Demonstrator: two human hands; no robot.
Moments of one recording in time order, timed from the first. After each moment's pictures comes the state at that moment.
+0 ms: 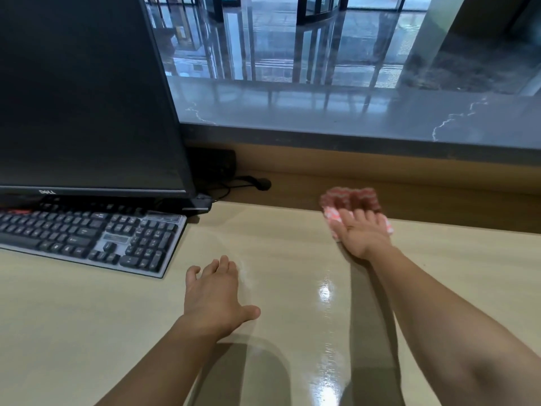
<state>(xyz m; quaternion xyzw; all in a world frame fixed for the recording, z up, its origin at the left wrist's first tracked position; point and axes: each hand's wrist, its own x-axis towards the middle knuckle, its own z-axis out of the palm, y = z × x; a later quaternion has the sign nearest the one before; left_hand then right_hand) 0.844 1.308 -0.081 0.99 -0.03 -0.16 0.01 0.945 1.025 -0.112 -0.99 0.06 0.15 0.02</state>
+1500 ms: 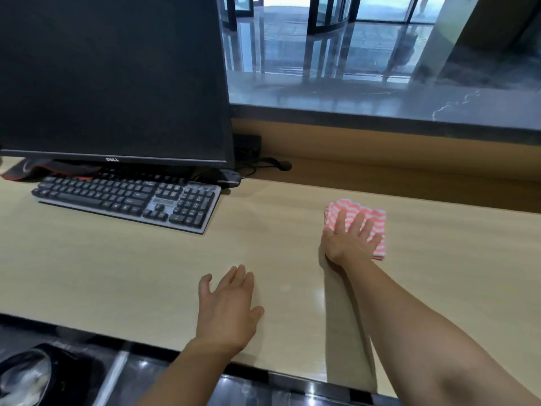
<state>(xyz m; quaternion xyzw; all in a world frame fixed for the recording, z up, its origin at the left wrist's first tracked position) 0.726 1.345 -0.089 0.99 -0.06 -0.11 0.04 0.849 1.119 -0.115 -0.96 0.20 0.16 0.11</state>
